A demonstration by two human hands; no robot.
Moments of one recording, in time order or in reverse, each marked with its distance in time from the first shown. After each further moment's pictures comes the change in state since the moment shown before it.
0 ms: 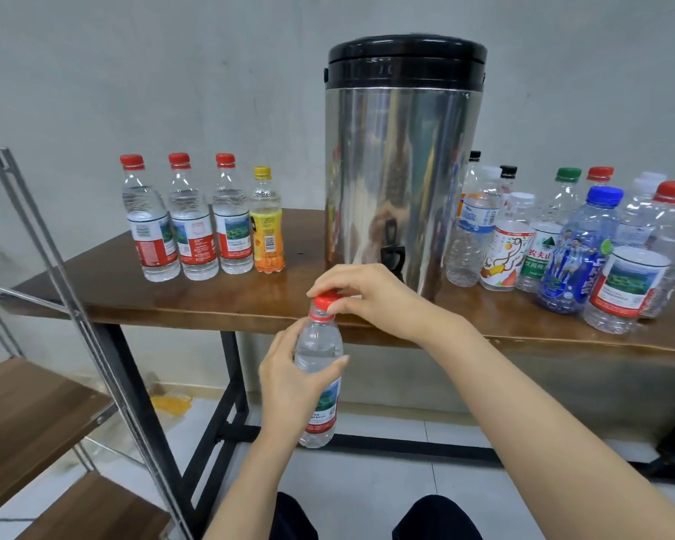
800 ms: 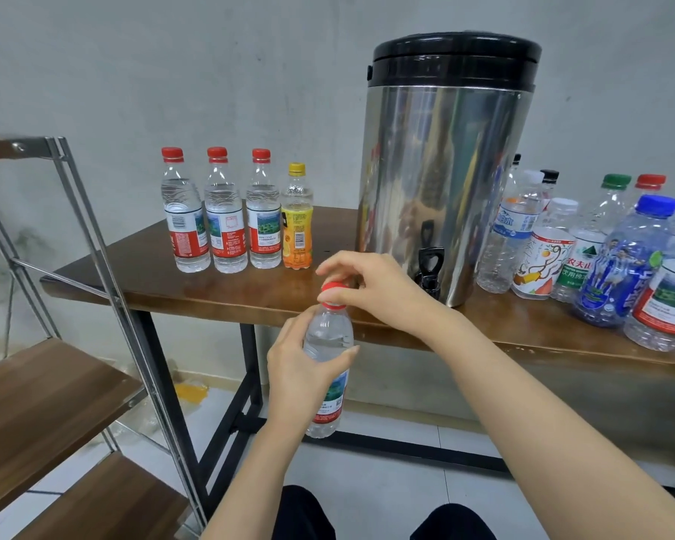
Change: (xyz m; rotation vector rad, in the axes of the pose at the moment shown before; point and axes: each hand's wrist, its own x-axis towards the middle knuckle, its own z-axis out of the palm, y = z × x) left_hand 0.014 -0.001 -0.027 0.070 0.065 0.050; right_hand 0.032 -0.015 0.024 0.027 0.044 0.137
